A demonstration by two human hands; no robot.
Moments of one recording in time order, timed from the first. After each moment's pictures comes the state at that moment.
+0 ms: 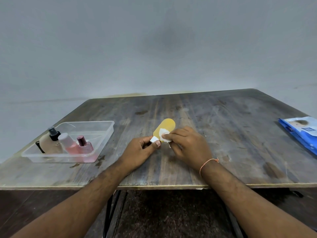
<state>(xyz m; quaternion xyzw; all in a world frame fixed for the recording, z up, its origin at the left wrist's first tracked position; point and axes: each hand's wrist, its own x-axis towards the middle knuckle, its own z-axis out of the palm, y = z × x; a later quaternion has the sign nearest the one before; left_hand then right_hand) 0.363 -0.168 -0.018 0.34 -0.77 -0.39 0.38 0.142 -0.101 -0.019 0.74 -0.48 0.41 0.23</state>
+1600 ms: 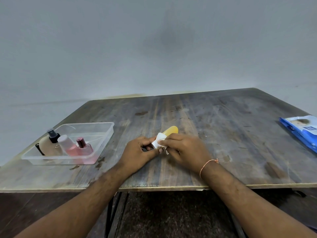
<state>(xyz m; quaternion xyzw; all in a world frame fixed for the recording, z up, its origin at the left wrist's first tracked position) 0.366 -0.163 -0.017 0.36 -0.81 -0.27 0.39 0.147 -0.099 -0.021 0.78 -0.46 0.39 0.18</state>
